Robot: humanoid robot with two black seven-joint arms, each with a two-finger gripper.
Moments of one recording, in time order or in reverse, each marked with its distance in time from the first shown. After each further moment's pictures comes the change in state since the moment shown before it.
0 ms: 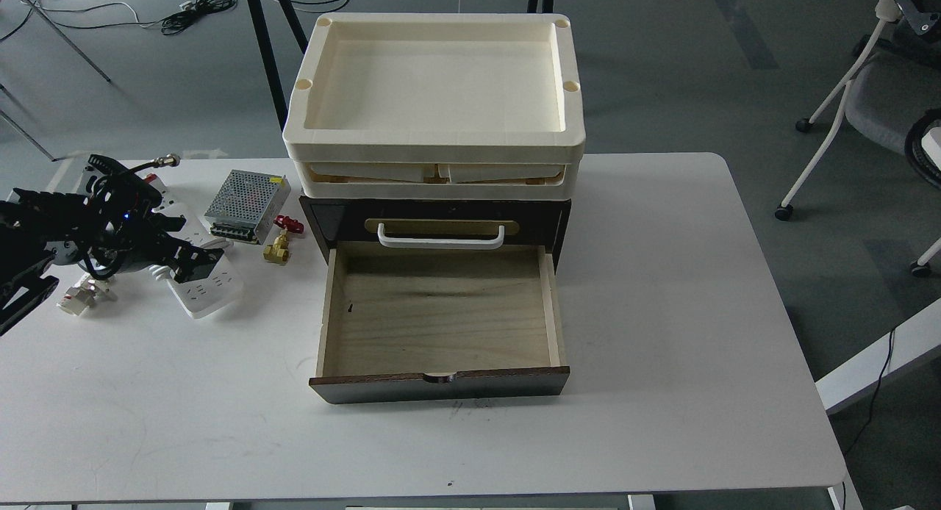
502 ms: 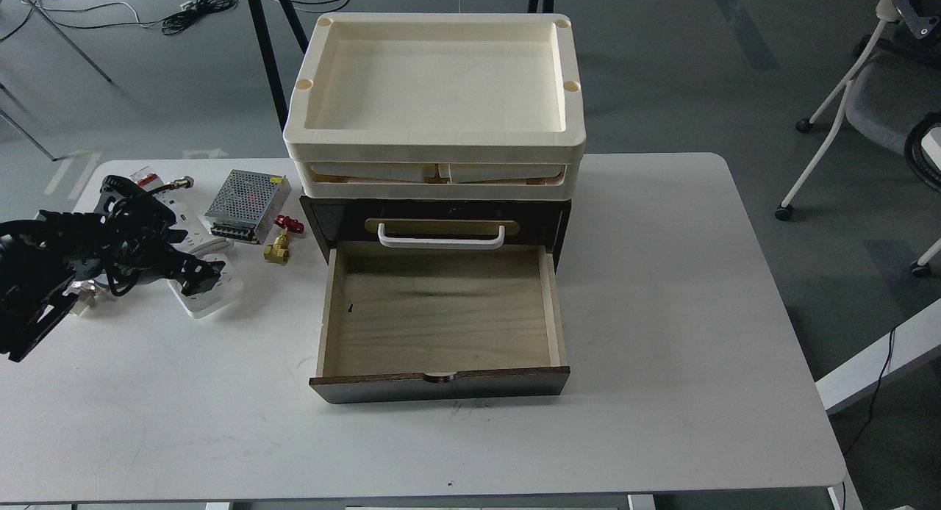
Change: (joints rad) left arm 0.048 -0.140 0.019 0.229 -0.003 0.070 0.000; right arm -0.005 -0.003 0.000 0.000 0.000 0.000 0.000
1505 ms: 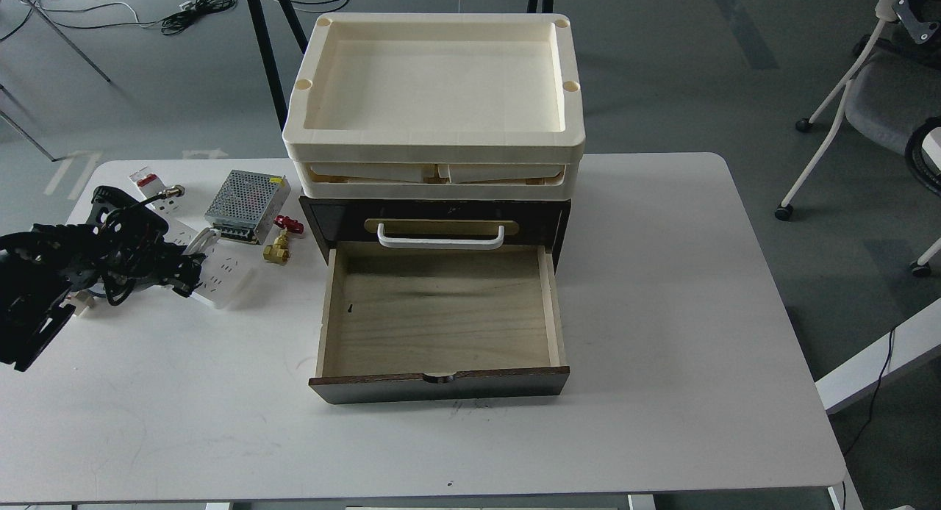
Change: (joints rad) left arm 0.025 -0.016 0.001 0.049 -0.019 0.035 0.000; right arm -0.008 -0.001 -0.002 0.000 0.000 0.001 0.000
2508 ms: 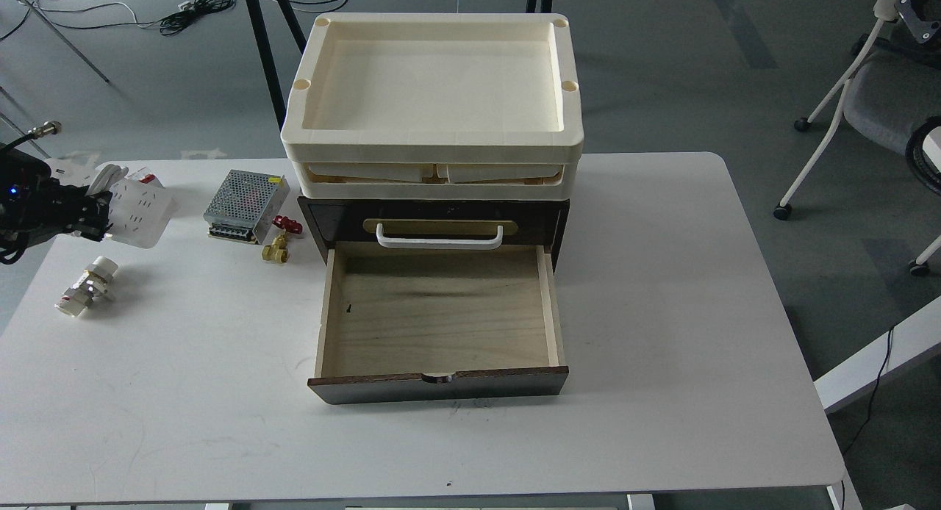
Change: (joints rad) left arm -0.063 0.217 -0.006 -0.013 -0.172 0.060 0.000; right arm -0.006 0.003 0.014 -0.001 0.000 -0.001 0.001
